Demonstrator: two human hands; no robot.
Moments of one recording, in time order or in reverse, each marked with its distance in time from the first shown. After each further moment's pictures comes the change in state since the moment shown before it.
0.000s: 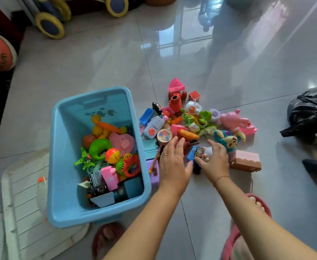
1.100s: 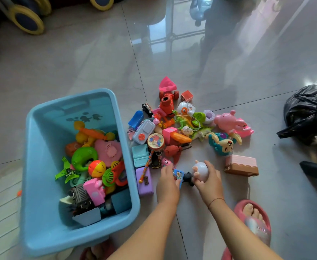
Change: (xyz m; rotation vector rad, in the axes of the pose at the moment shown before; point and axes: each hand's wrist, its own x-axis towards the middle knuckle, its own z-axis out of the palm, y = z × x) left_hand 0.002 -0.050 0.093 -0.152 -0.239 -0.350; right_hand -0.017 0.038 0.029 0.239 -0.043 0.211
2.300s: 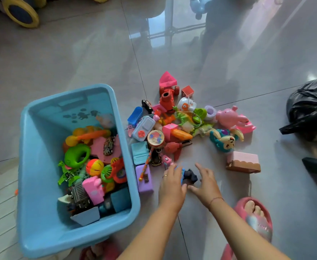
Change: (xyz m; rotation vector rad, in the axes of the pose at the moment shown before) left_hand -0.011 -0.001 -0.001 0.193 -0.103 0.207; right_hand 0.008 0.027 0.014 -0.235 -0.302 -0.030
